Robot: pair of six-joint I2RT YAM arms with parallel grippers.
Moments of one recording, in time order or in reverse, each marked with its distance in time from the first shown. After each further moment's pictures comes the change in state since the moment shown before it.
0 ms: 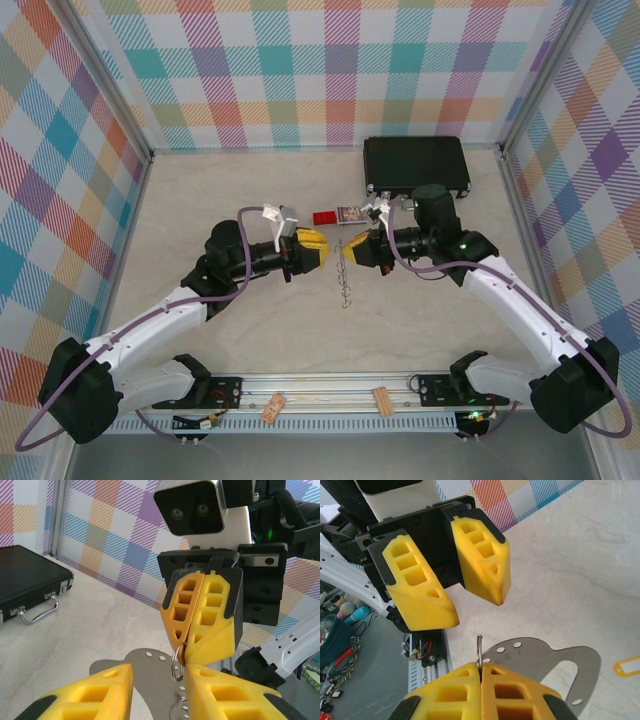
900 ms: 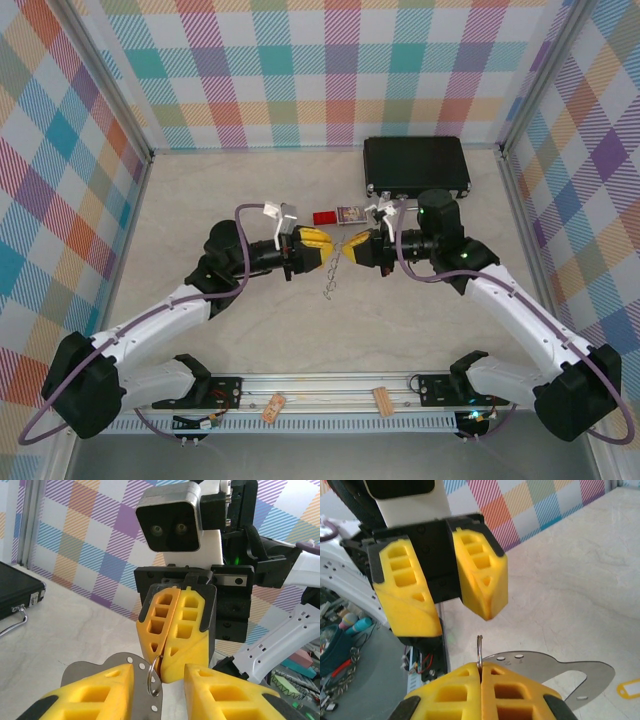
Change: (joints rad) left arm 0.000 0.039 -0.004 0.153 0.076 -0.119; right arm 0.000 -0.053 -0.098 0.201 -0.014 0.092
